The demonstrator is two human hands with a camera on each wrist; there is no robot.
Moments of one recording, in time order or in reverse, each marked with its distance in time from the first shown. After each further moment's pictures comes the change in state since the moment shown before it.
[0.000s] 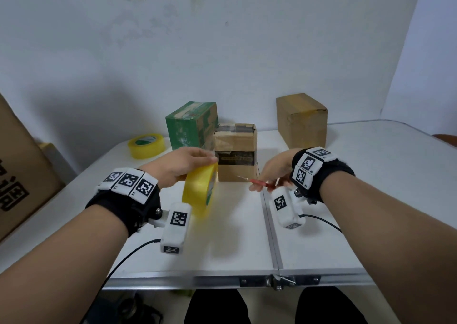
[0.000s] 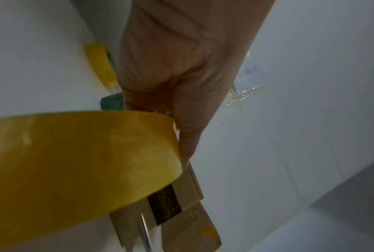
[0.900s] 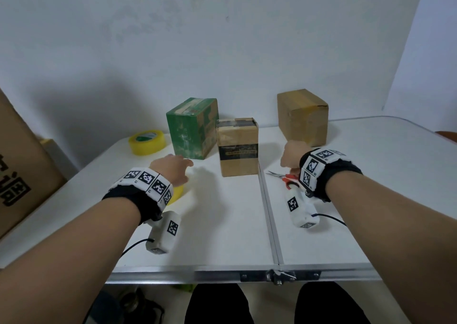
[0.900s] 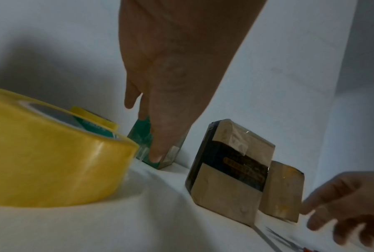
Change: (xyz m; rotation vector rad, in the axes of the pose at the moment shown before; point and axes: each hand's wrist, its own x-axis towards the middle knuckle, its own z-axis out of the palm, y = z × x) left_hand 0.039 -0.053 -0.027 1.340 0.134 0.014; right_hand 0.025 0.040 -0.003 0.157 0.669 0.041
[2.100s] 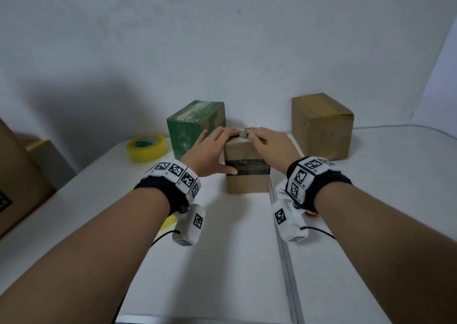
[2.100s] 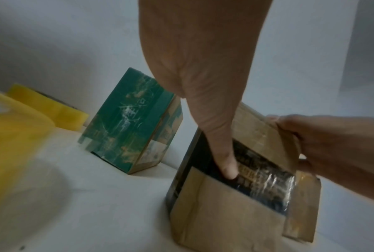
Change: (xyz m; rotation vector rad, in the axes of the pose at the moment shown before) left_hand 0.087 0.038 -0.019 -0.397 0.414 0.428; right_hand 0.055 -0.058 0.015 0.163 0.293 -0.518
